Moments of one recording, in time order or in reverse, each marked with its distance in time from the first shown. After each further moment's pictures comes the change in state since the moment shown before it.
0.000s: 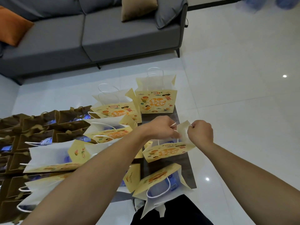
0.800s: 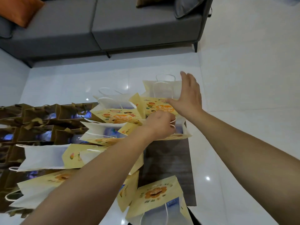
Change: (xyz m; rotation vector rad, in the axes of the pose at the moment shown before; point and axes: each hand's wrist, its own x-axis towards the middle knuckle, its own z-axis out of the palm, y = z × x) left_hand 0.074 -0.025 -0.046 0.312 0.314 -0.062; right_hand 0.113 -0.140 -0.018 0.048 0.020 -0.516
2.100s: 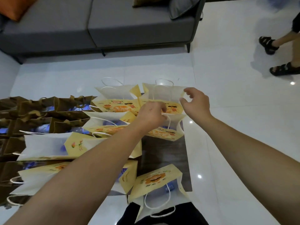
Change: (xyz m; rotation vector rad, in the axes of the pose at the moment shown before) left_hand -0.038 -0.021 0.010 -0.093 0.213 -0.090; right_hand -0.069 0.022 -0.010 0.199 0.045 0.155
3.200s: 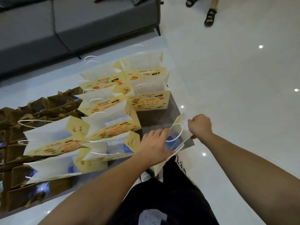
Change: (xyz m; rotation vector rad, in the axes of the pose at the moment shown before) left_hand -0.220 -0.046 0.127 0.242 -0.270 0.378; right_hand -0.233 0.122 0.046 0.029 -0.001 0.609
